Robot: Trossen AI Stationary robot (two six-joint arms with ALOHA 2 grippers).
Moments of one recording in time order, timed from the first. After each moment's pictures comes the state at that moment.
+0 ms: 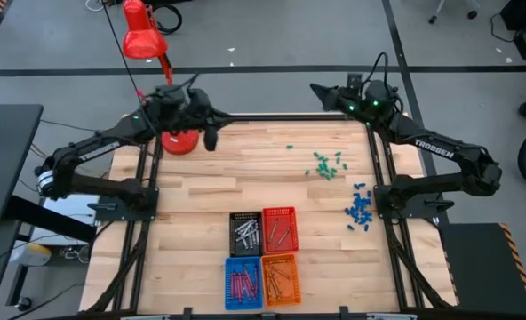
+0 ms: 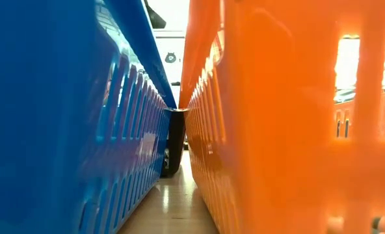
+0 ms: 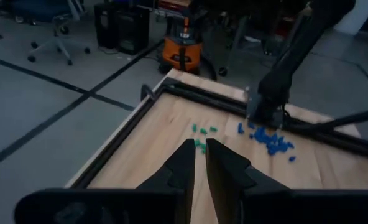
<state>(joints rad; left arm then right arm) 0.51 1.13 1.09 -0.22 0.22 -0.08 -0.63 1.08 0.91 0.23 -0.01 0.73</state>
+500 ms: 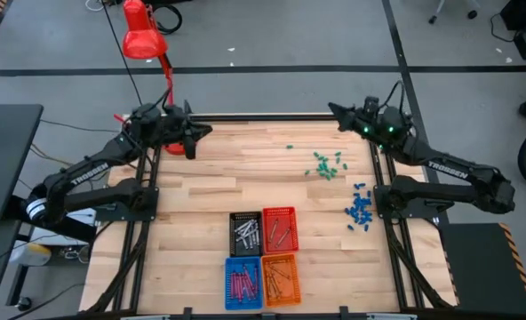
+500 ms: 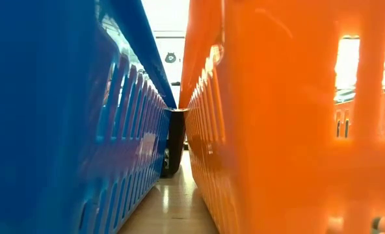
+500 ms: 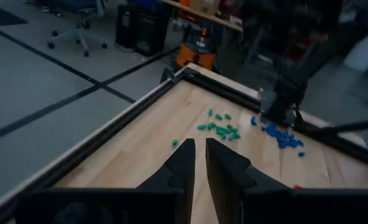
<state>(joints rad) 0.72 0.81 0.68 -0.09 0.37 -0.16 -0.59 0.79 0.62 0.23 0.11 0.71</state>
